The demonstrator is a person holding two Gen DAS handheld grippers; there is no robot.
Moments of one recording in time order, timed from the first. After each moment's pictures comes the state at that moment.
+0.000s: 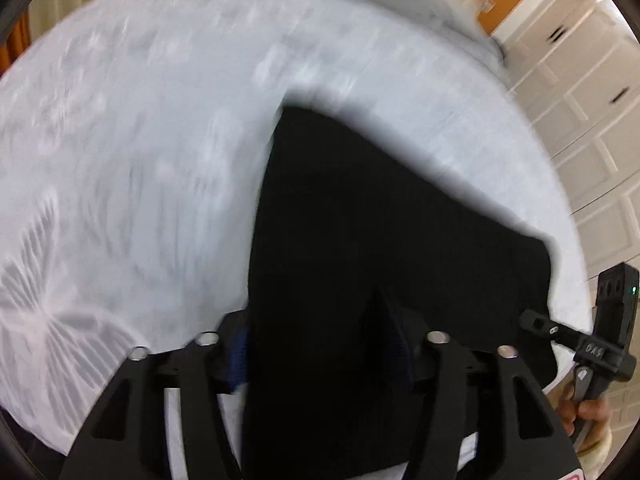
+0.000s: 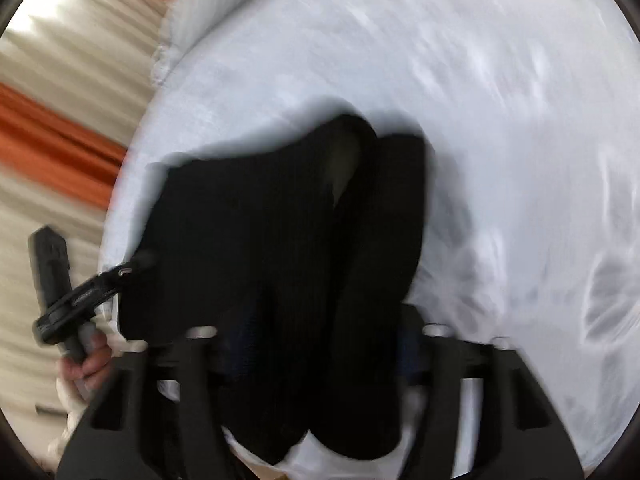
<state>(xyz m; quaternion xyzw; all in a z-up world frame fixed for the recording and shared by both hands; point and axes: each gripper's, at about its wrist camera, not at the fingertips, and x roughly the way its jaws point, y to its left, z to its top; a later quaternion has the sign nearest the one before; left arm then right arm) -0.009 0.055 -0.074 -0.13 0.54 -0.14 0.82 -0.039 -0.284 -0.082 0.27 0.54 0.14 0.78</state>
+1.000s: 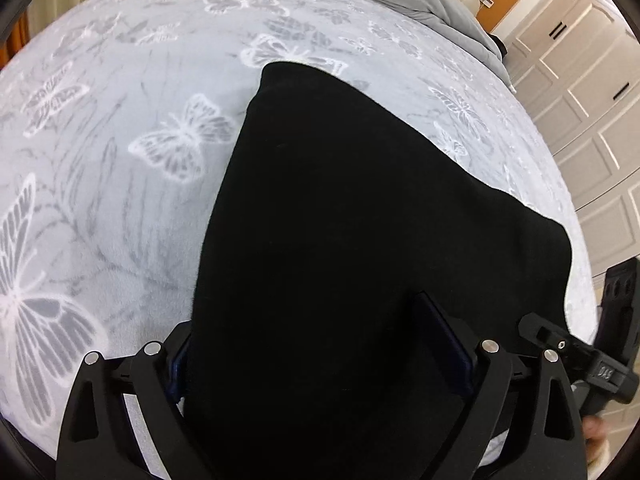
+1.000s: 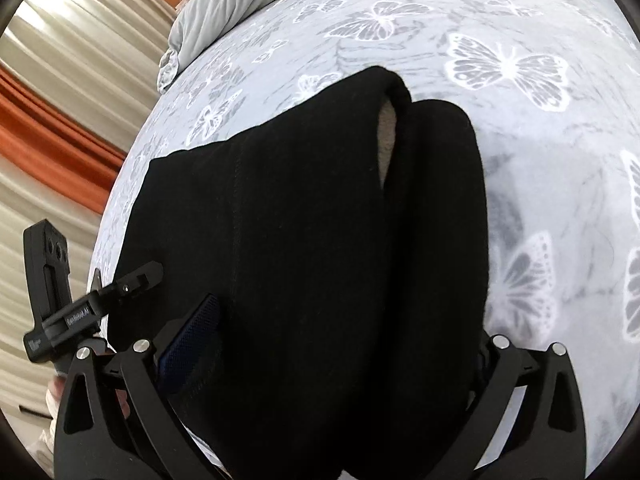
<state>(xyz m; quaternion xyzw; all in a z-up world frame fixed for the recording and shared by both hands) -0.011 0.027 -0.082 -0.11 0.54 -0.13 0.83 -0.040 -0.249 -0.084 0.22 0.52 0.12 0.81</state>
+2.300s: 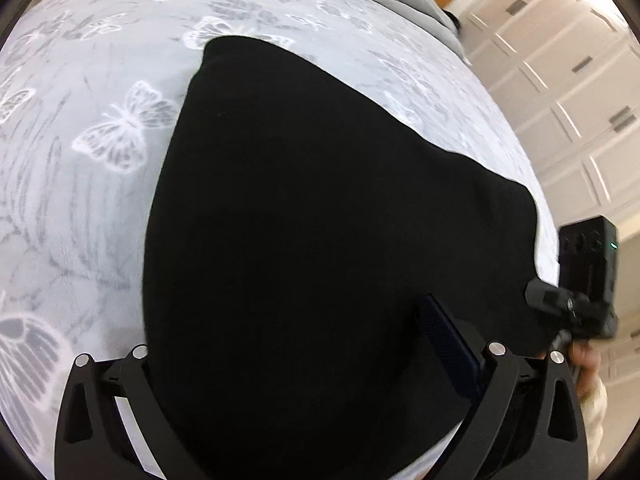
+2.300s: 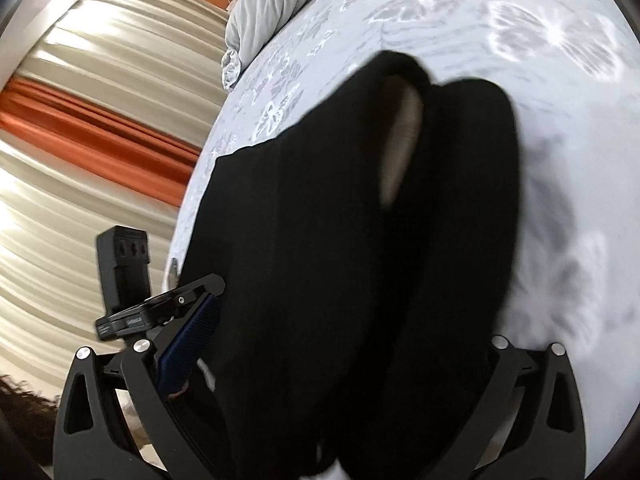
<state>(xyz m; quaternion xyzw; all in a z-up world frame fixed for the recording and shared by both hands) -0.013 0.026 -0.090 -0.12 0.55 -0.21 0.80 -0.014 -0.254 -0.093 0.30 0.50 0.26 0.77</state>
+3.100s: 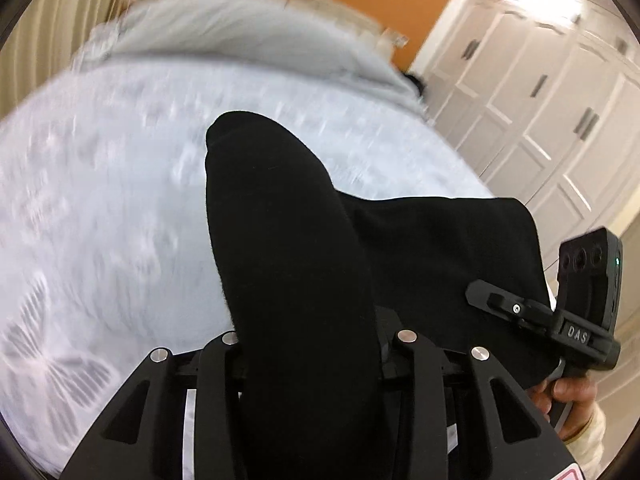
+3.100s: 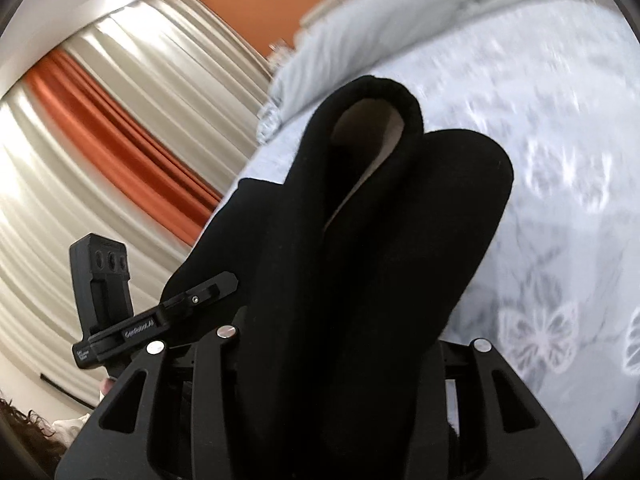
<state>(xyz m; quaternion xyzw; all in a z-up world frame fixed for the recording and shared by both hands) -0.067 0.025 0.026 -0.09 0.39 -0.24 0.89 -0.072 -0.258 0.017 0.27 0.35 0.26 0.86</state>
